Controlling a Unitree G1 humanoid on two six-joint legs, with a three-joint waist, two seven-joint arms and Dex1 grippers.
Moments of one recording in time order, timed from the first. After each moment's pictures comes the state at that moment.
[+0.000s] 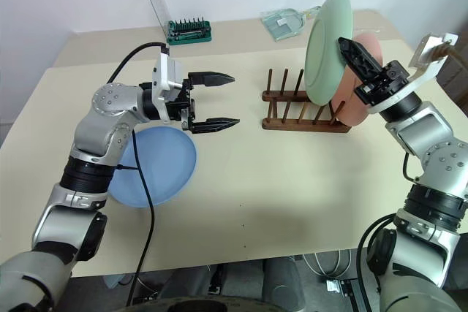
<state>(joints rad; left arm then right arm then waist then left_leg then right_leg) -0.76 0.43 -0.13 0.07 -0.38 0.19 -1.16 -0.54 -0.58 -0.57 0.04 1.25 0.88 0.59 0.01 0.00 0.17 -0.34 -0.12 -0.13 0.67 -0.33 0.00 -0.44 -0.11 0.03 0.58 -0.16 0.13</state>
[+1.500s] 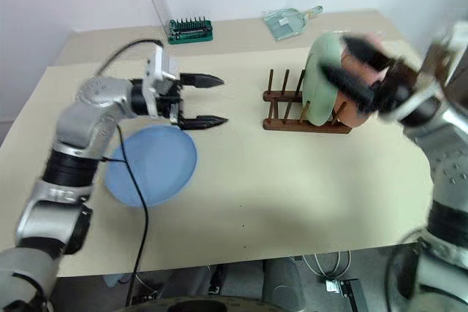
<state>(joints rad) -0.90 0.65 -0.13 0.11 -0.38 0.46 -1.17 -0.30 -0.78 -0.42 -0.32 1.02 0.64 0.96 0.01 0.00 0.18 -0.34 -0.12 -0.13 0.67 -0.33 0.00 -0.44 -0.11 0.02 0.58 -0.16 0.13</state>
